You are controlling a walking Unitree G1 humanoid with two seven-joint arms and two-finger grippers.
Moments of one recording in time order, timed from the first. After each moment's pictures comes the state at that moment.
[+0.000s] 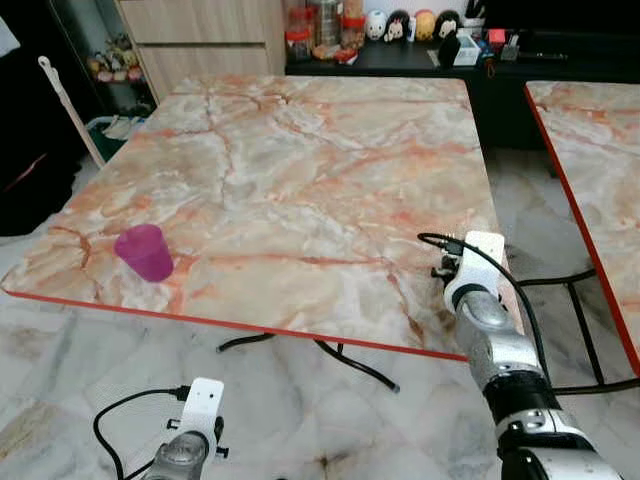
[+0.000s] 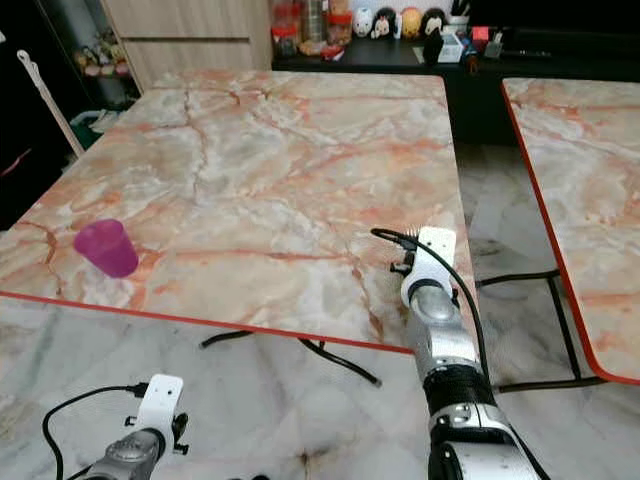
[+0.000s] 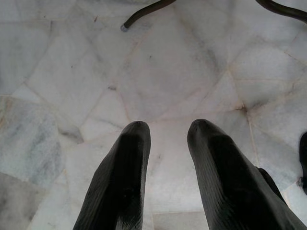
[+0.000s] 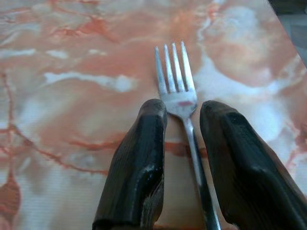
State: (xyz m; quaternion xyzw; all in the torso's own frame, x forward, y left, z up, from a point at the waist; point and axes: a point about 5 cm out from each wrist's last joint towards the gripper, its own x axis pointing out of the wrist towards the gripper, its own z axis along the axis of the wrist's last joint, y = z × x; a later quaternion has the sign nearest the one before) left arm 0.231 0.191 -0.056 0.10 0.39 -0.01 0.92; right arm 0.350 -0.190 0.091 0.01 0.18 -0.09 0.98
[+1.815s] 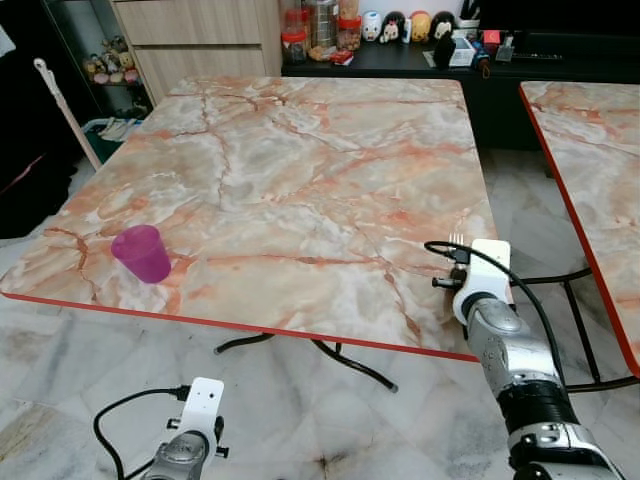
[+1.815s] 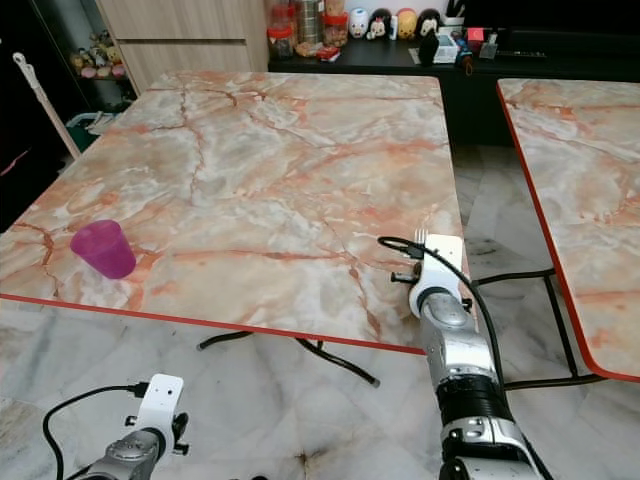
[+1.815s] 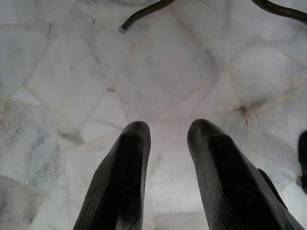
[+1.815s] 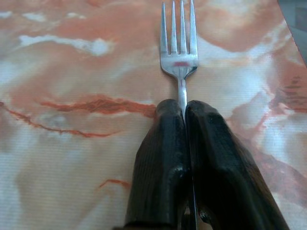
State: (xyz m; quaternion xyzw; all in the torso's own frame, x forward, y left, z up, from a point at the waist) left arm 0.231 0.191 -0.056 0.10 0.39 -0.01 0.91; right arm 0.342 -0.202 0.085 0.01 0.21 -0.08 0.98
